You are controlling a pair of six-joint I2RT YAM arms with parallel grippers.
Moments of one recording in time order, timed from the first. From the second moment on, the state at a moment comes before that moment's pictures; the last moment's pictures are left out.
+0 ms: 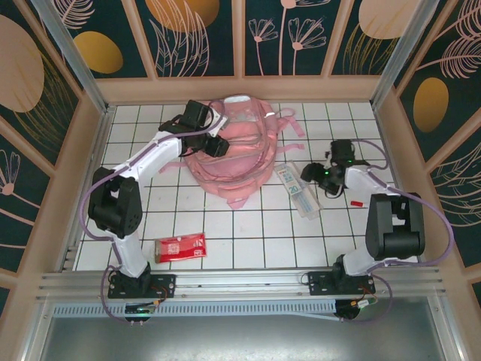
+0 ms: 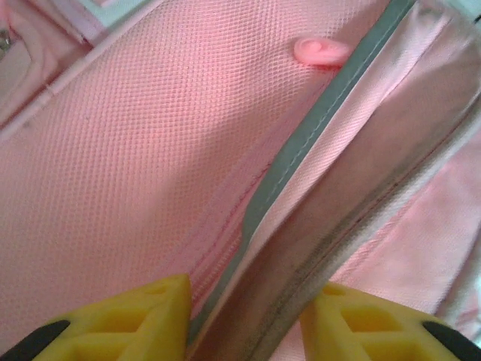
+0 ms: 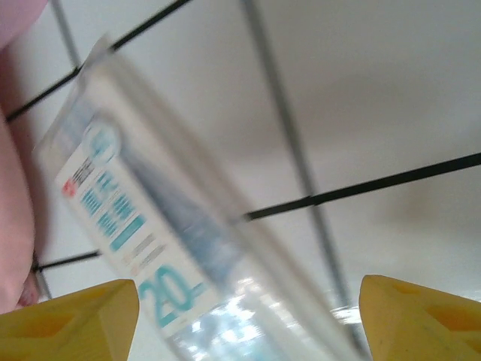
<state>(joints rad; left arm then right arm) -0.44 1.83 1.52 -0.60 0.28 0.02 0.03 1.53 0.88 -0.49 -0.27 0.42</state>
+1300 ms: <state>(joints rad) -0.82 2.22 1.59 -0.45 0.39 -0.46 0.03 1.63 0.76 -0.38 -0.64 0.31</state>
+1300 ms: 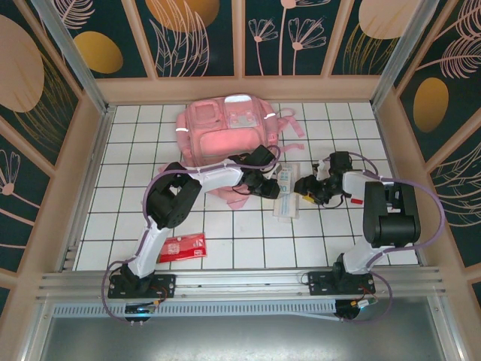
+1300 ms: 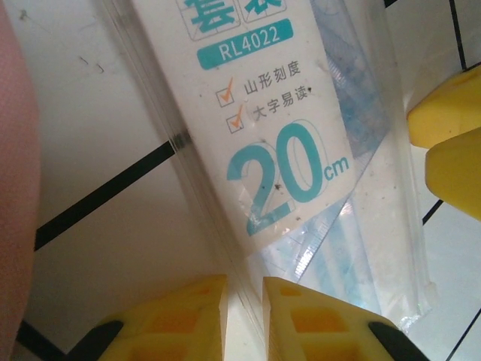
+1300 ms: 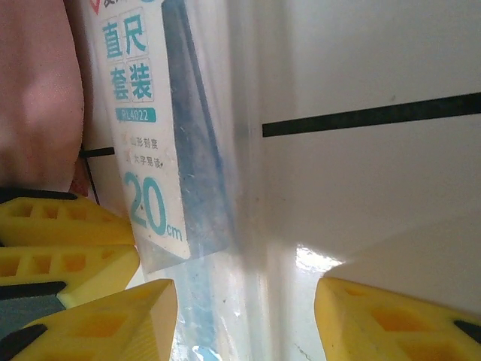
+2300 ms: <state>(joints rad) -0.76 1.77 1.66 -0.62 -0.04 0.07 0.01 1.35 0.86 -0.30 -0.57 0.45</state>
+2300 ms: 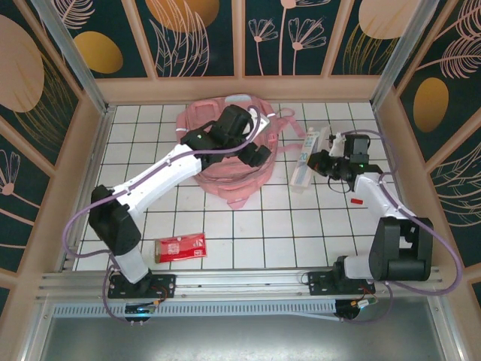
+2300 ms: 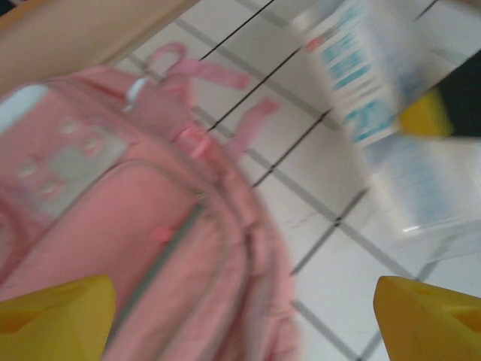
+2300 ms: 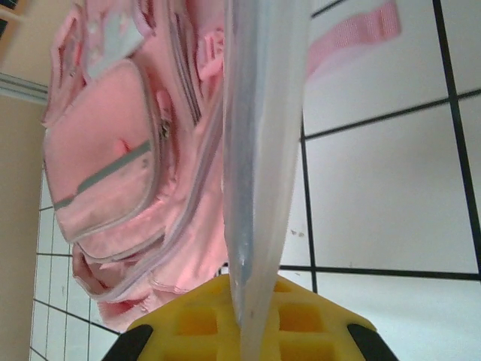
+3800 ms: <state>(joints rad) -0.66 2.15 2.34 -1.08 0.17 -0.09 0.46 2.14 1.22 0.58 -0.30 1.48</state>
